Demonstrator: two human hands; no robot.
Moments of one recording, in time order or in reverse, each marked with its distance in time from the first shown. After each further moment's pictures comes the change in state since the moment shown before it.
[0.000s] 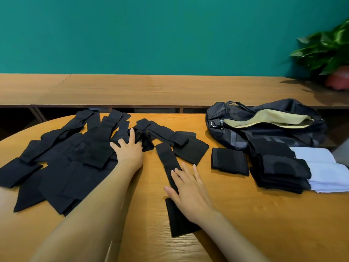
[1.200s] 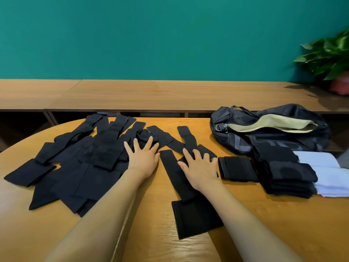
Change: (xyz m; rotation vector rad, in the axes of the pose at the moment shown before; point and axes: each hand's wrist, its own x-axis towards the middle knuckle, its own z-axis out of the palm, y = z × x) left_hand -0.025 0.003 -0.007 -0.040 0.036 0.181; right_hand 0.056 0.018 -0.030 -0.237 -0.115 0.298
